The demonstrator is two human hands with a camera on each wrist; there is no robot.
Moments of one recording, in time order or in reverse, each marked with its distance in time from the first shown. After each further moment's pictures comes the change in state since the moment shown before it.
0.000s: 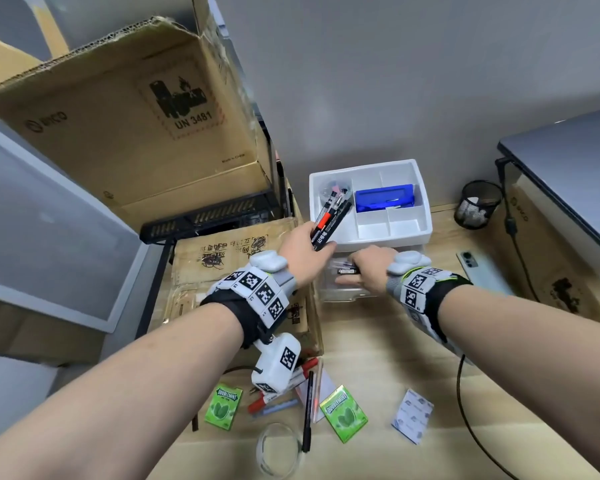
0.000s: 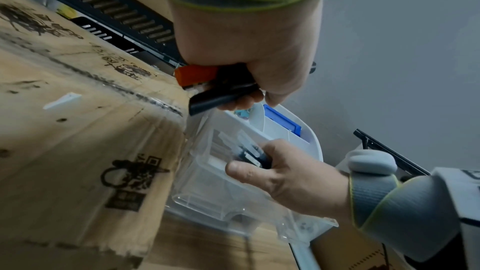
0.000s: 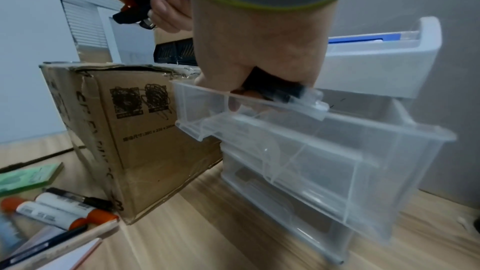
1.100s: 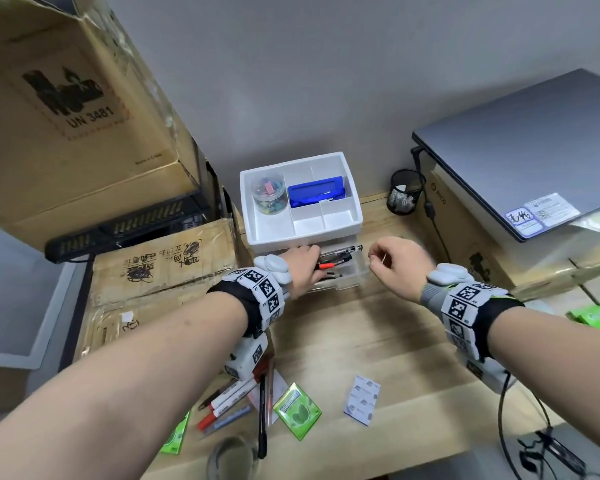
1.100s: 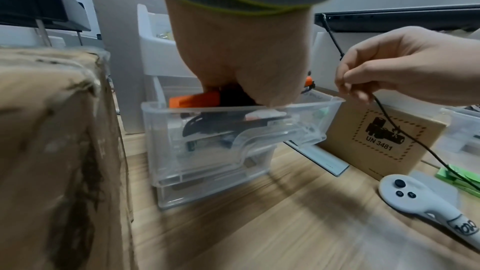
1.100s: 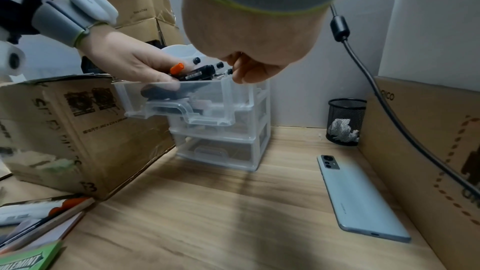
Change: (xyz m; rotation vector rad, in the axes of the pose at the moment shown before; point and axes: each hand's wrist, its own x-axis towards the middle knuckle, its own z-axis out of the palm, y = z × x) left_hand 0.023 0.012 0.101 0.516 -0.418 0.404; right_hand -0.108 0.101 0.001 0.423 0.421 0.182
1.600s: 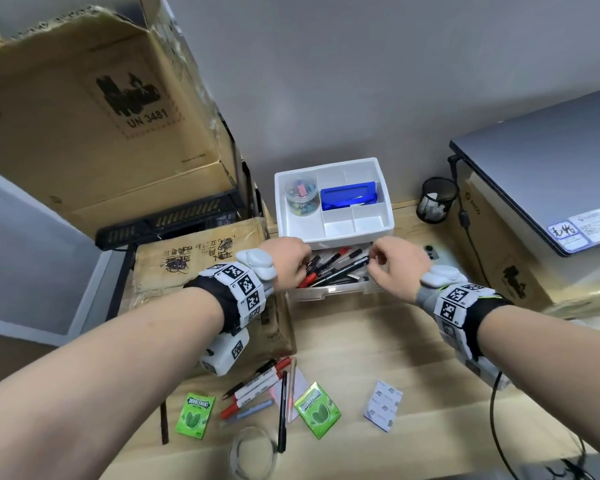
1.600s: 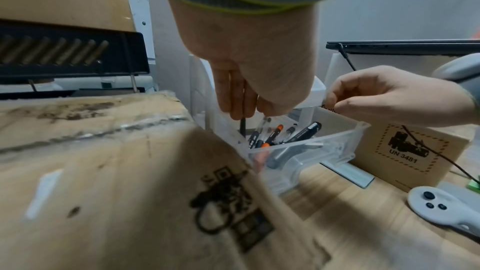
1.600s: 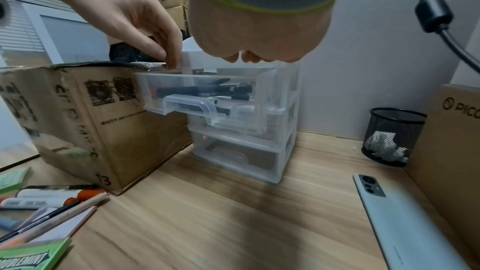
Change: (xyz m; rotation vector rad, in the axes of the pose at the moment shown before) left_hand -0.047 -0.048 -0.052 0.172 0.012 0.004; right_hand 0.023 -0.036 0.021 -0.153 -0.052 -0.095
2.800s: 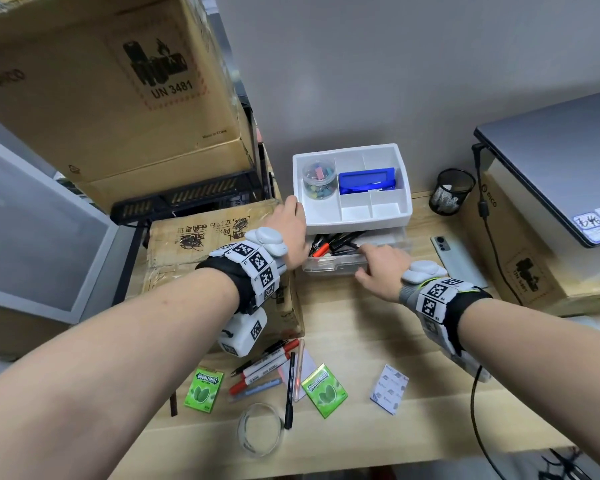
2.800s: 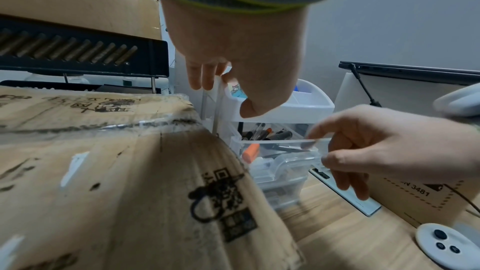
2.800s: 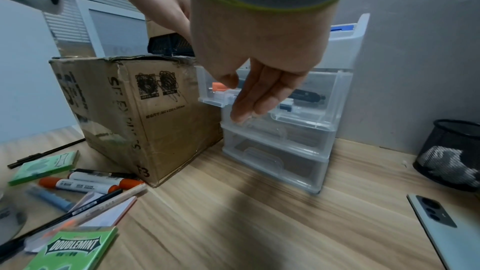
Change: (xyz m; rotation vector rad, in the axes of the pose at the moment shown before) left_hand -0.020 -0.004 -0.009 -0.004 0.128 -0.273; right_hand 0.000 -0.043 0.040 -0.188 -0.201 0.043
